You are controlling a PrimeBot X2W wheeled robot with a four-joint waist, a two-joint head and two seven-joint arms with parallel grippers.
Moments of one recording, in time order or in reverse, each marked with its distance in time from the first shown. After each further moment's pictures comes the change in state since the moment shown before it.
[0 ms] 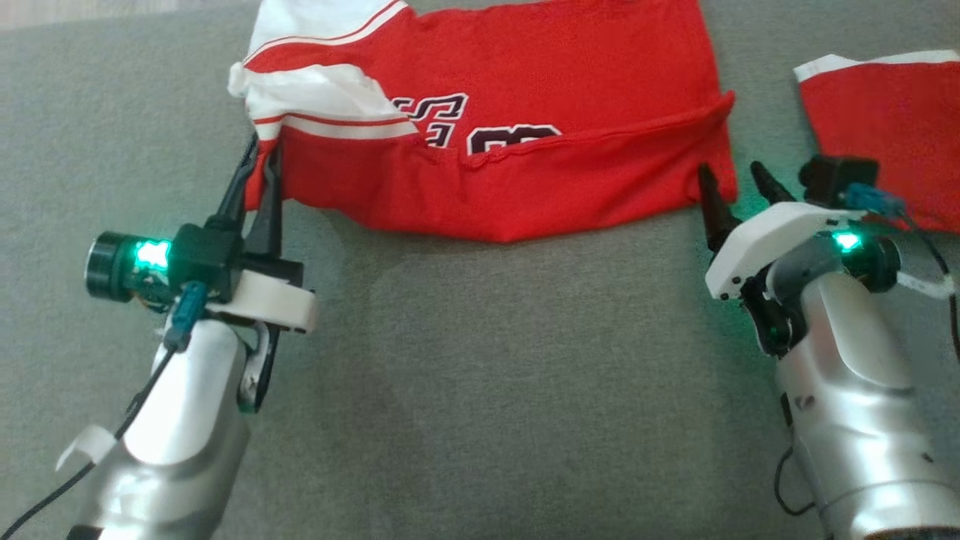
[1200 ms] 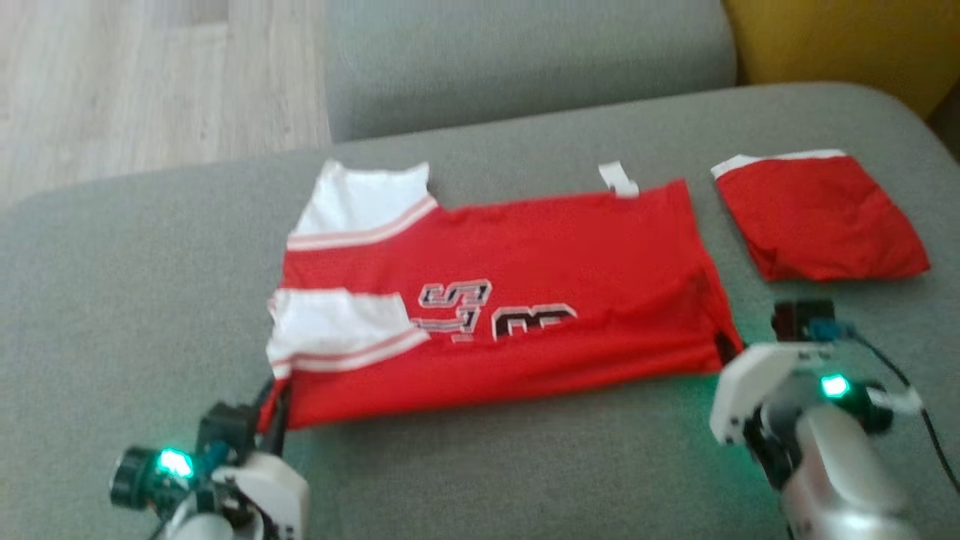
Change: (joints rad) left arm 0.354 0.069 -0.051 0.025 -0.081 -0.007 0.208; right arm 0.213 0.001 -0.025 0.066 -0.115 0.000 0.099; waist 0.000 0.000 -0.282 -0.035
